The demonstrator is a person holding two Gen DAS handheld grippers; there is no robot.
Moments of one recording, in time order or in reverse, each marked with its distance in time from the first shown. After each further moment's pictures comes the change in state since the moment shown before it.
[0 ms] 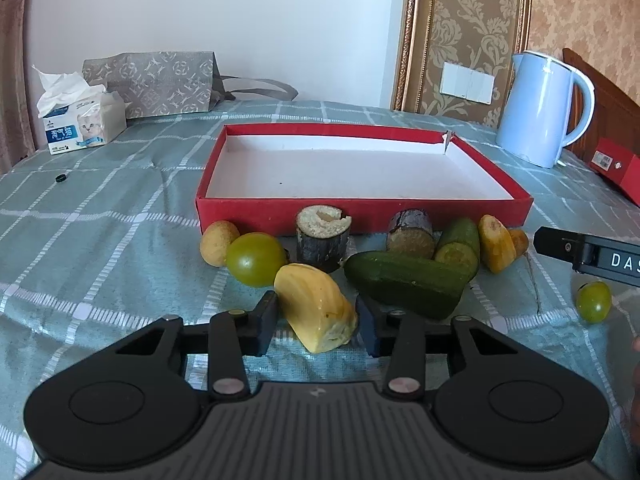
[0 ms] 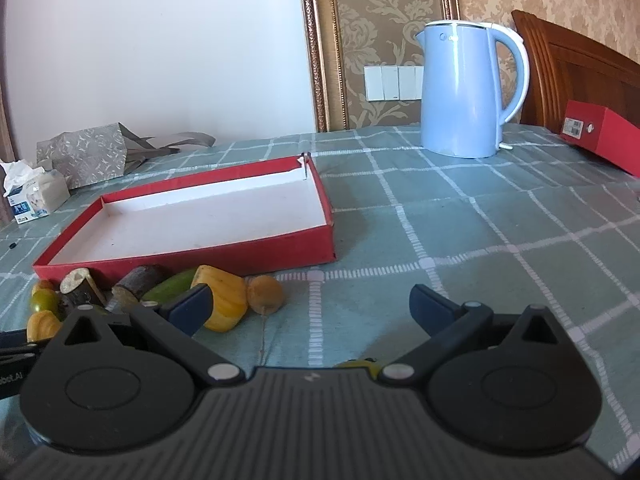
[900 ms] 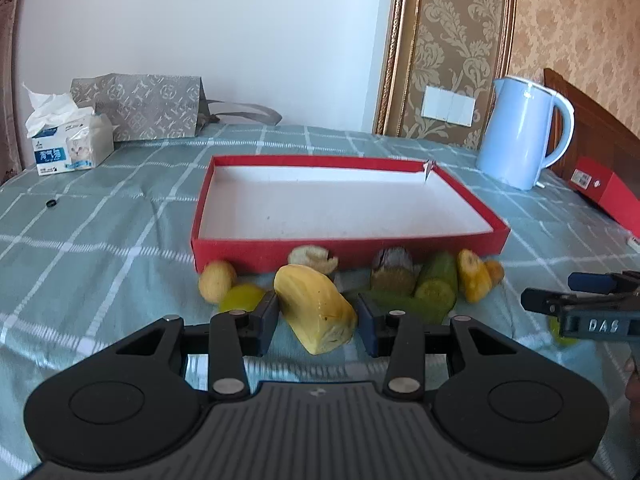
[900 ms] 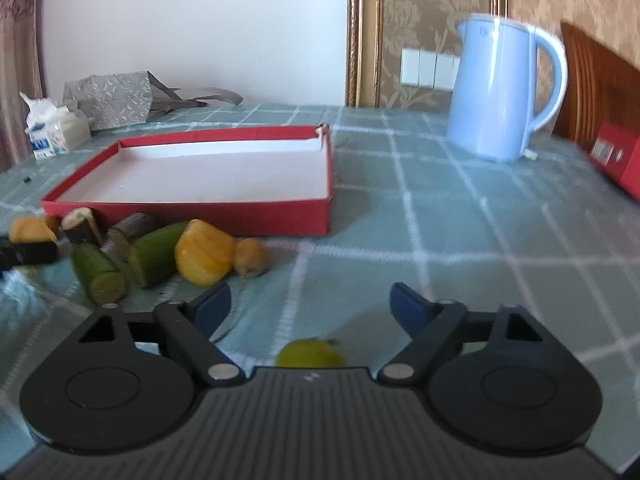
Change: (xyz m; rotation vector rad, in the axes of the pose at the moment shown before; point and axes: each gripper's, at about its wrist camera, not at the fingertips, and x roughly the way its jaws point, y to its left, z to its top) left arm -0.014 0.007 0.020 0.002 -0.051 -0.069; right arm 0.000 -0.019 0.002 -0.179 0.095 0.061
